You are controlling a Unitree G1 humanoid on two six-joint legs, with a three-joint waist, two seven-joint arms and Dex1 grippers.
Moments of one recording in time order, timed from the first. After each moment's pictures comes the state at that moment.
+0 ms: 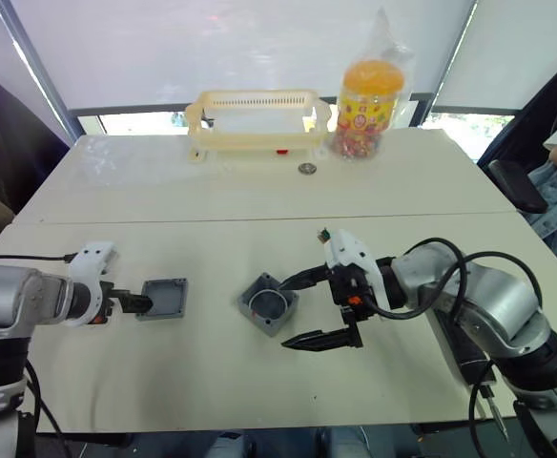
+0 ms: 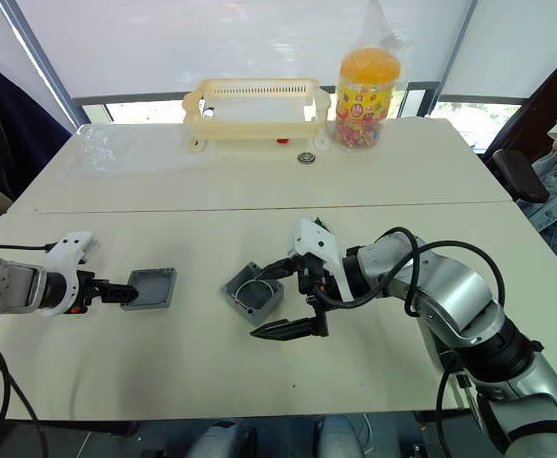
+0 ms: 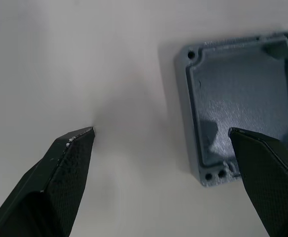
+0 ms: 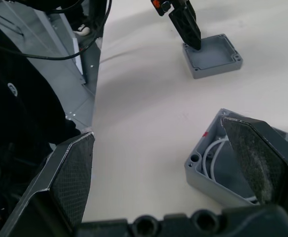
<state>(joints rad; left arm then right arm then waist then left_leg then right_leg) -0.51 0.82 0.22 -0.08 -0.46 1.61 -0.45 -0.63 -0.76 0.29 -0.49 0.65 0.83 1.01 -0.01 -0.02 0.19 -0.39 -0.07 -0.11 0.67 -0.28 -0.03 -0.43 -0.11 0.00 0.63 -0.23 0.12</state>
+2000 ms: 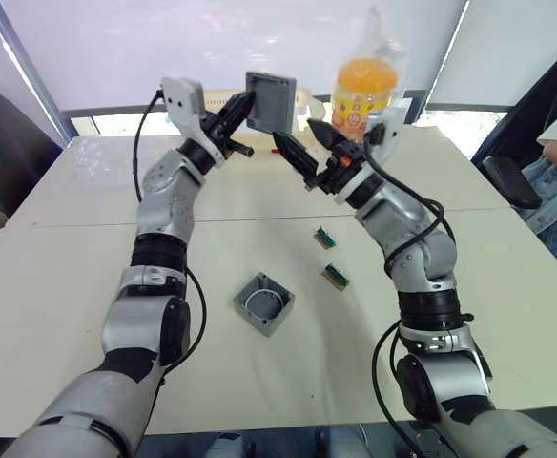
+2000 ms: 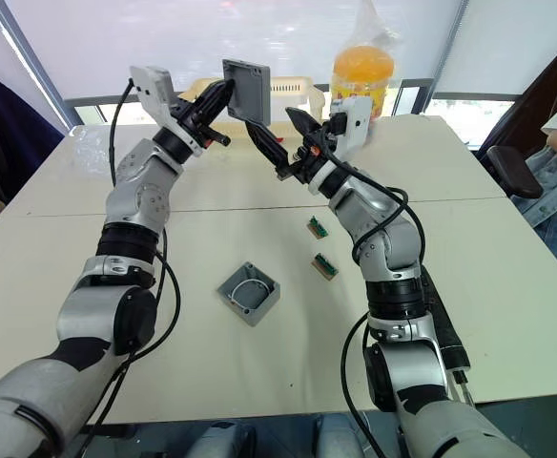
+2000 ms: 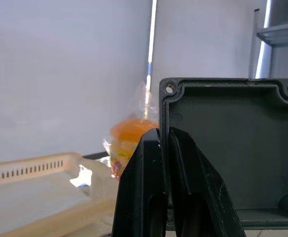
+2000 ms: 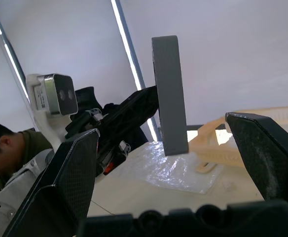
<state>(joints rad) -1.18 0.21 0.23 0.74 -0.38 -0.03 -0.70 -0.88 -0.16 -0.09 0.03 0.53 0.44 0.44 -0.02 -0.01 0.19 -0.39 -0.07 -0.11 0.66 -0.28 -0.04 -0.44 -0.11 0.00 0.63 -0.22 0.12</state>
